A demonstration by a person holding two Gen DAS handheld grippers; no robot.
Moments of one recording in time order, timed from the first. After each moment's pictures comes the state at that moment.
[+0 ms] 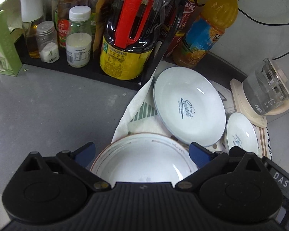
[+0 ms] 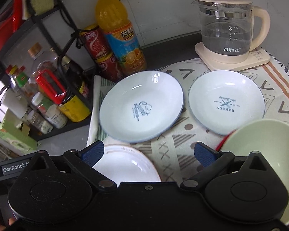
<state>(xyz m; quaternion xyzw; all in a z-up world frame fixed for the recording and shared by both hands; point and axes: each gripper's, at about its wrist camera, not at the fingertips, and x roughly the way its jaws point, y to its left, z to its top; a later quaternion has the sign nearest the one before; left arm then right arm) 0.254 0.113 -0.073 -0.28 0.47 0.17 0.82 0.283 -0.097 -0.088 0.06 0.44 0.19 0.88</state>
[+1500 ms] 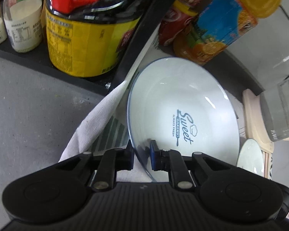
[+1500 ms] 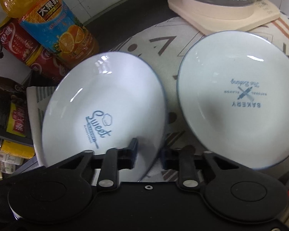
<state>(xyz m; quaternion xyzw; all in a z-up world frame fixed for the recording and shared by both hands) 0.356 0.119 -0.160 -0.34 0.47 0.16 0.79 0.400 -0.074 -0.188 0.13 0.54 0.10 0.82</state>
